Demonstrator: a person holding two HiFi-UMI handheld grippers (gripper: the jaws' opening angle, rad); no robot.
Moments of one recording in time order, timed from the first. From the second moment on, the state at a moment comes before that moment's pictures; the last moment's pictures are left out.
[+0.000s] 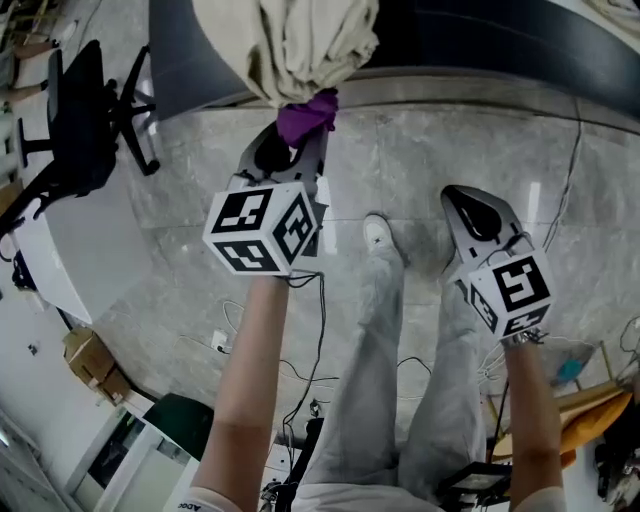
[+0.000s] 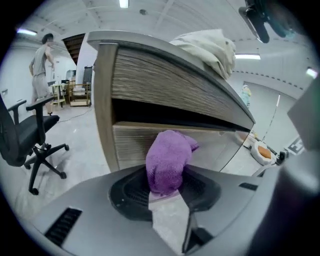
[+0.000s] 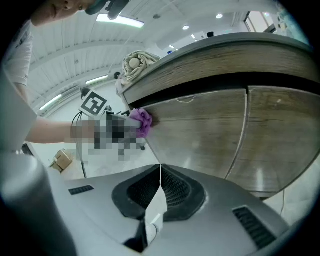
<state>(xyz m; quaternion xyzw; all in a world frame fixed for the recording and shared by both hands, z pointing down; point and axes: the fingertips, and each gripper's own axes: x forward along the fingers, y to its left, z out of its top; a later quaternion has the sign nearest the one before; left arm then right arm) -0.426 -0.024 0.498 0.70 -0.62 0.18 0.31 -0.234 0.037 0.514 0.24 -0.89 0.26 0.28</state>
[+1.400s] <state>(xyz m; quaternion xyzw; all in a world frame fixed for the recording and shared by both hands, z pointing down) -0.169 -0.099 0.573 0.74 -0.54 0.22 0.34 -0.021 -0.002 0.531 0.33 -0.87 0.30 0.23</state>
